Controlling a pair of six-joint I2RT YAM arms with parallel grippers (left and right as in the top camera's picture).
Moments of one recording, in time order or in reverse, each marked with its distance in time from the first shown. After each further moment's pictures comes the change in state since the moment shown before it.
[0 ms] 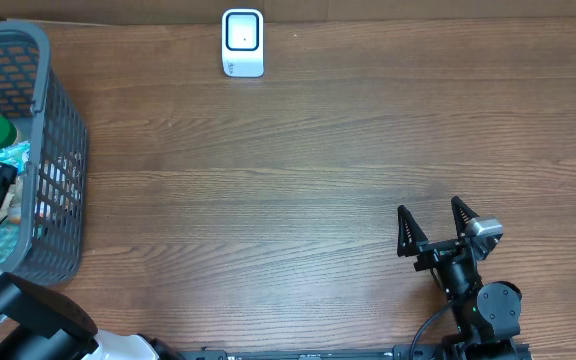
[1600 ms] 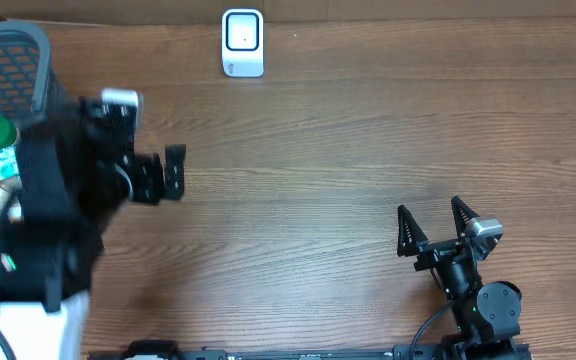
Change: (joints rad) left arm -0.821 -0.579 -0.039 0.021 0.092 0.563; right arm 0.000 0.000 0.000 0.002 0.000 0.000
